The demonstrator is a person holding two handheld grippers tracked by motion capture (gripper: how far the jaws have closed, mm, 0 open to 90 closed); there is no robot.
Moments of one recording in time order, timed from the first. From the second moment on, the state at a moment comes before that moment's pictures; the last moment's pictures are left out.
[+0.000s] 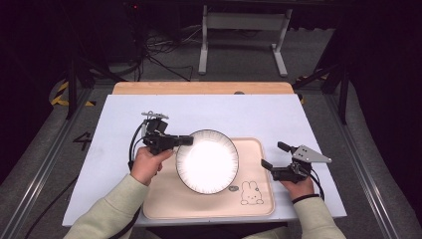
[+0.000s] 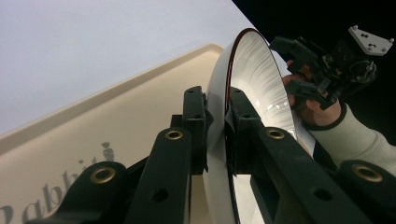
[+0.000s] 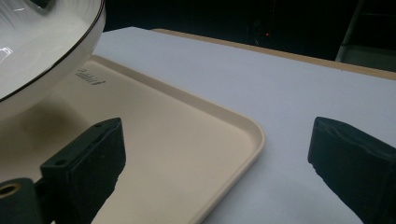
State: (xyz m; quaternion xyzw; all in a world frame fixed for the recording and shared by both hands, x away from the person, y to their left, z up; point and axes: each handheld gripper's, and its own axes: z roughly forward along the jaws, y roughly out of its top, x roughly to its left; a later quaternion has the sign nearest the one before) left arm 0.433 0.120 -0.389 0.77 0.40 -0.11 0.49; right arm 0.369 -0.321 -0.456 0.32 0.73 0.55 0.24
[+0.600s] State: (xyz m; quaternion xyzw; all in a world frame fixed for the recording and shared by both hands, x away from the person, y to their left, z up) left arm 0.436 0.107 -0.406 0.78 0.39 -0.14 0.47; right arm 0.370 -0.321 -0.456 0.32 0.73 0.55 0.24
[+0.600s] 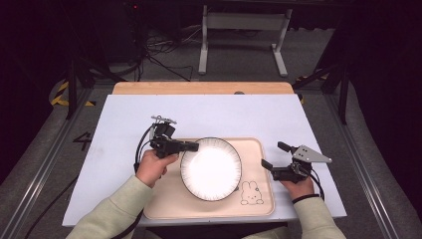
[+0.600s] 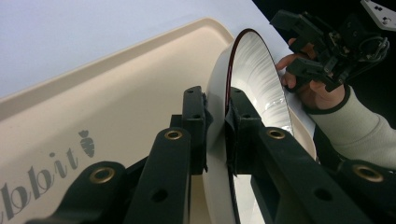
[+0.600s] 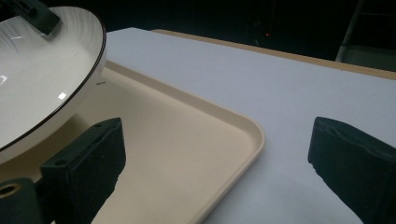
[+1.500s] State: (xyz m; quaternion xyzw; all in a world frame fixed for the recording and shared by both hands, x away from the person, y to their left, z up) left arm 0.448 0.103 -0.426 0.78 0.41 -0.15 0.46; right arm 0.369 -0.321 -0.456 0.32 0.73 0.55 0.24
